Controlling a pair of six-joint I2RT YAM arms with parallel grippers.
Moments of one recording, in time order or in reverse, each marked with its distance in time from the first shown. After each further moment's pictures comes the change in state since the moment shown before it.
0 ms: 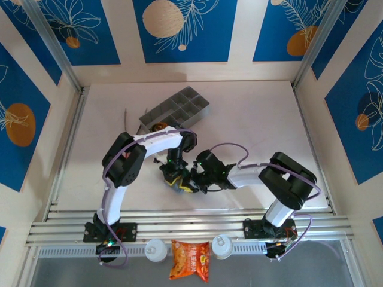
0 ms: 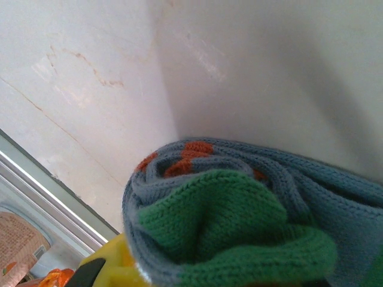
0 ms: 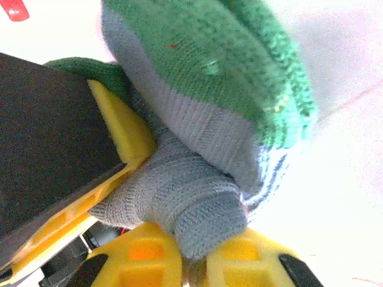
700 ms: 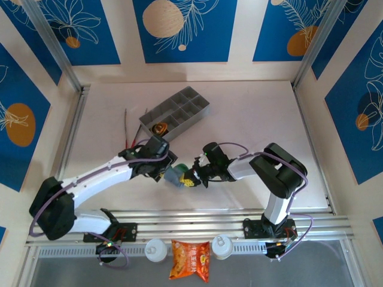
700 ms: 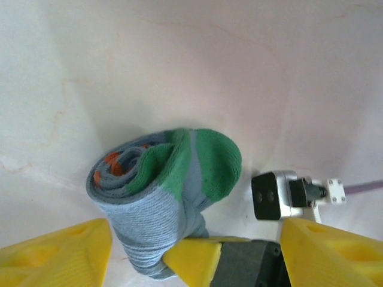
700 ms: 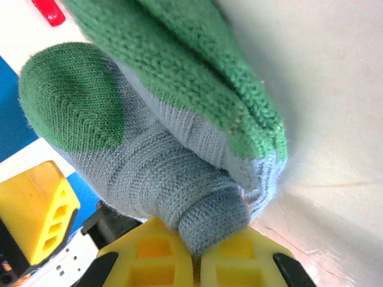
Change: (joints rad) left arm 0.012 -0.805 -0.694 0.798 -0.195 0.053; right arm -0.146 0.136 0.033 0.108 -0.279 0.042
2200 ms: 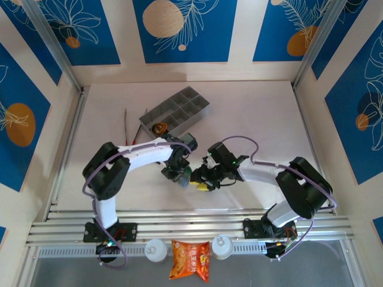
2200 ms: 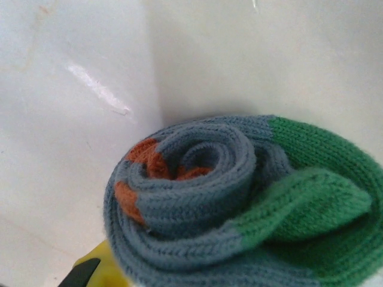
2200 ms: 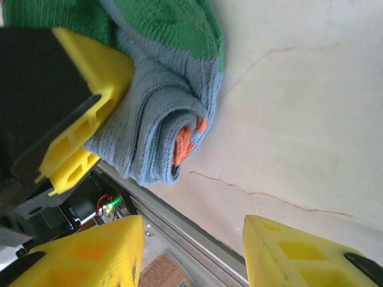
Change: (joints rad) left arm -0.087 0.595 0.433 -0.399 0.081 -0.192; right arm 0.016 -0.287 -0.004 -0.466 0.187 -0.333
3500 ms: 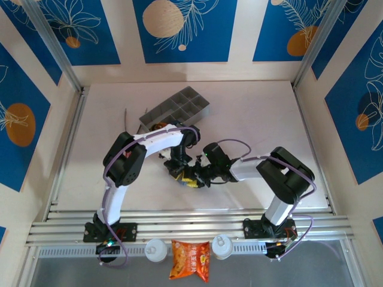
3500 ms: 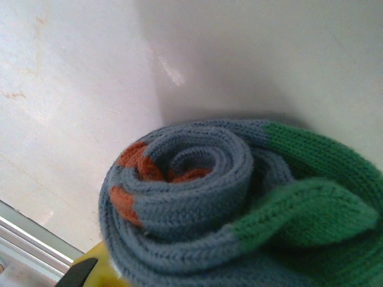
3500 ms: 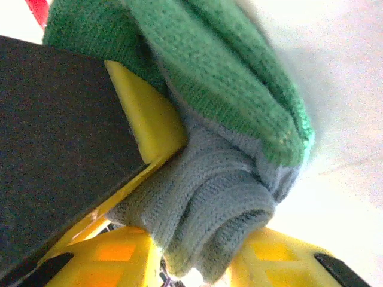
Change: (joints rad) left arm 0.066 0.234 0.303 -0.310 0.112 0.157; right arm -0.002 0.202 -0.005 0.389 -0.075 0.201
